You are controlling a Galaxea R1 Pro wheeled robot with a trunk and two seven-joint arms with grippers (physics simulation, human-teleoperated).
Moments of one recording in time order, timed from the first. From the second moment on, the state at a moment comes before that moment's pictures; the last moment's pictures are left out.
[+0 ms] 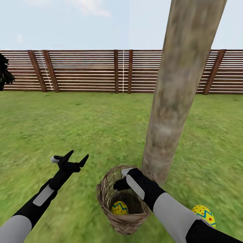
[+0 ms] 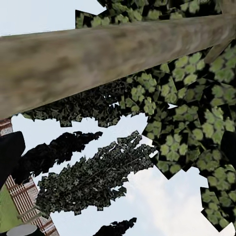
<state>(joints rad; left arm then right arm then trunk) -0.60 0.28 -0.26 -0.73 1.37 0.70 -1.40 -0.81 0.17 0.66 -0.66 -0.66 0.81 -0.23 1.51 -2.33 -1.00</state>
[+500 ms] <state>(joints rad) -0.60 0.27 -0.26 -0.62 1.38 0.66 -1.54 -0.81 0.17 0.66 -0.65 -0.71 0.81 -0.23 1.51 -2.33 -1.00</state>
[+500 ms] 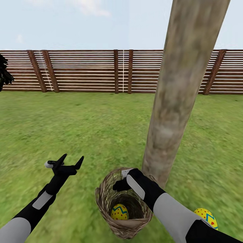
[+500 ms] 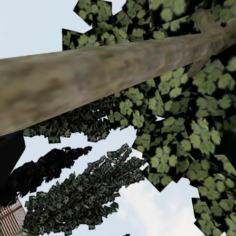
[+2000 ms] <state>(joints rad) -0.60 0.27 -0.26 -0.62 1.37 0.62 -1.52 -0.99 0.17 0.55 -0.38 -0.82 0.70 -0.23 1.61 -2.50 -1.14</state>
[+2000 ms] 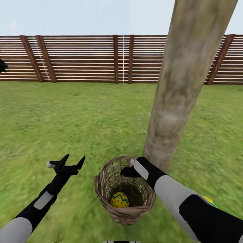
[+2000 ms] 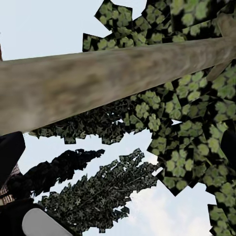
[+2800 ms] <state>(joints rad) -0.60 0.25 -0.26 -0.62 1.37 0.61 -1.52 -0.99 0.17 0.55 -0.39 -0.82 0.69 -0.23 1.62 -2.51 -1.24</state>
